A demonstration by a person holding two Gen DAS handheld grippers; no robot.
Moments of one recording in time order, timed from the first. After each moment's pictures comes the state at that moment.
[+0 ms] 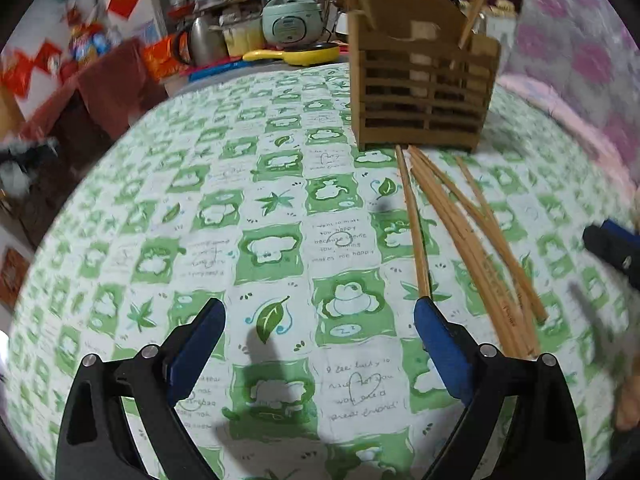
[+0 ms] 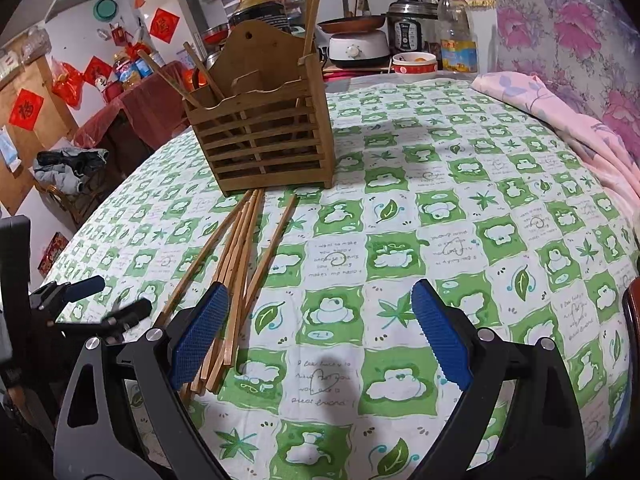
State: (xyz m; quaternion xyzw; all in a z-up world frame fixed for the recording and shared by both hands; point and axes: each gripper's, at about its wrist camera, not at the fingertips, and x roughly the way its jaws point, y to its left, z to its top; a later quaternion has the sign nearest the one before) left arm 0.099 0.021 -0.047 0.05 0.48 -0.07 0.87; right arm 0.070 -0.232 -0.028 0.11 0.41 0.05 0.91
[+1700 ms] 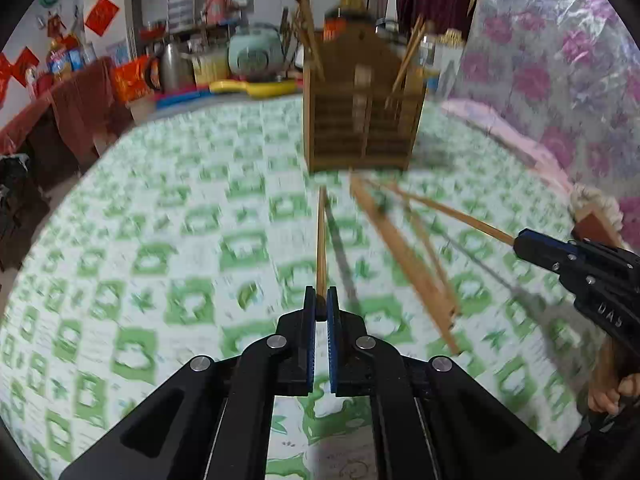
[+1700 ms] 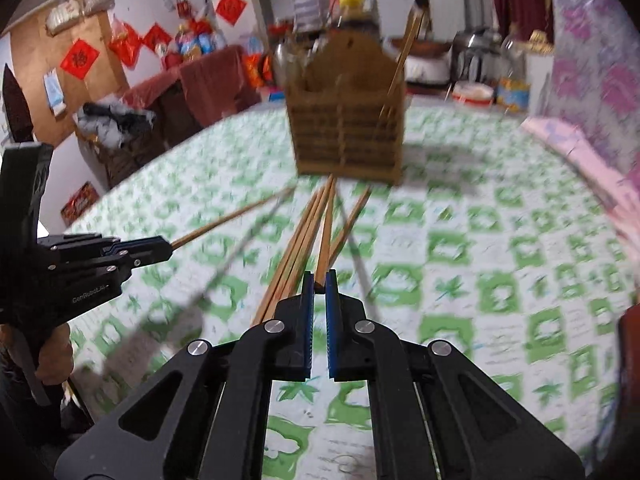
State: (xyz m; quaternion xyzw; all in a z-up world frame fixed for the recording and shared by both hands) left arm 0.045 0.027 0.002 0.04 0.42 -0.15 0.90; right arm 0.018 -0.198 0.008 0.04 0.37 0.13 0.92
